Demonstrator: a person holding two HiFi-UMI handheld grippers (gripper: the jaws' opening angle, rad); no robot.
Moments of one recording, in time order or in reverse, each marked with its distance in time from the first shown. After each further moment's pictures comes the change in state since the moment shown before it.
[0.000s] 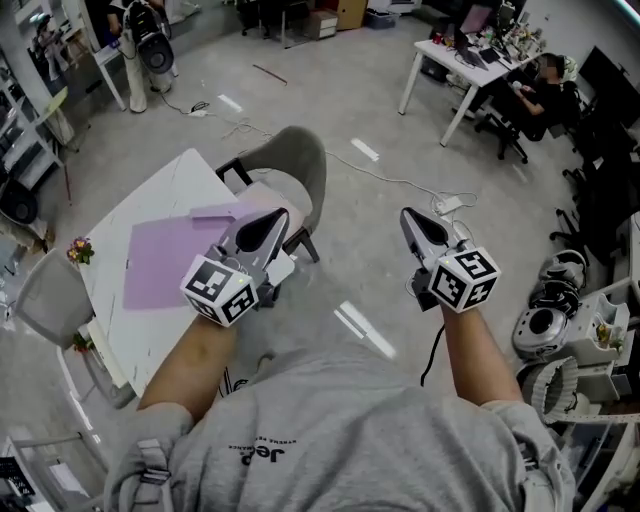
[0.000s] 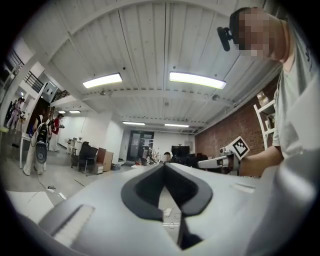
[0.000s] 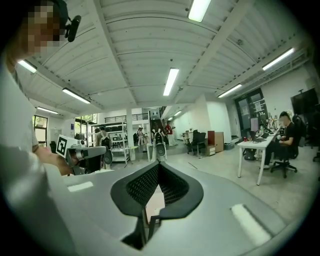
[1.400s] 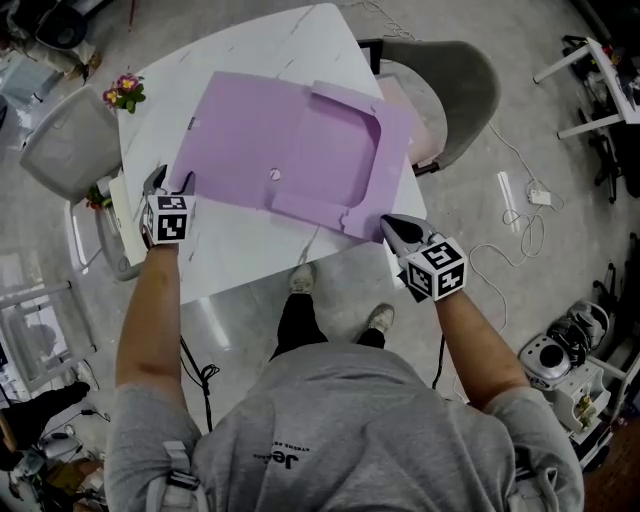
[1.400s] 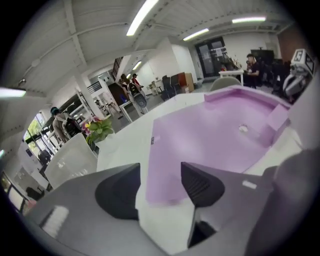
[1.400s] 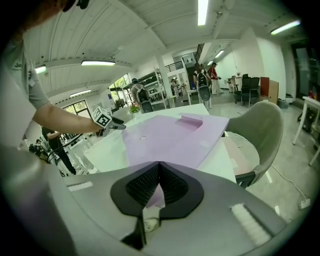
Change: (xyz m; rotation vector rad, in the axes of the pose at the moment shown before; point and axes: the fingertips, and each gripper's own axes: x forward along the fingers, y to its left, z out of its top) left arm -0.489 0.366 -0.308 0.064 0.982 0.958; right arm 0.218 0.245 -0.348 -0.035 0.603 0.481
